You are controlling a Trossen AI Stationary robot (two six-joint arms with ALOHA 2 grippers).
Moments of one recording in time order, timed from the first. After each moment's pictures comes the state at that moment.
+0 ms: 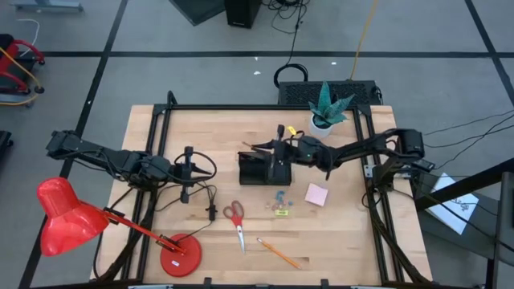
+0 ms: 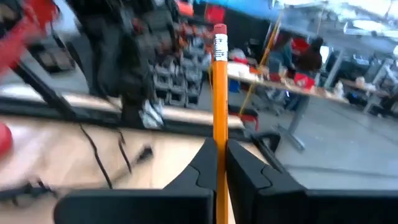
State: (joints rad) left arm -0.26 0.68 0.47 -0.18 -0.29 0.28; right arm -0.11 1.68 0.77 0.91 0.08 -0.22
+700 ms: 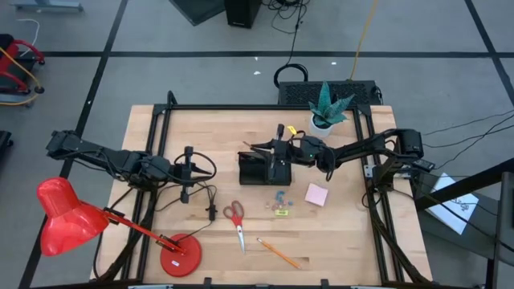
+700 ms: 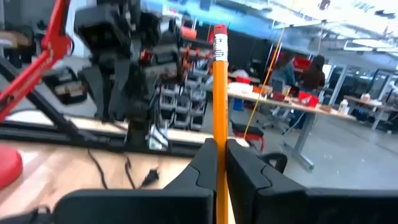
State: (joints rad) left arm -0.26 0.68 0.47 -0.18 -0.29 0.29; right arm -0.10 1.69 0.77 1.02 0.04 -0.20
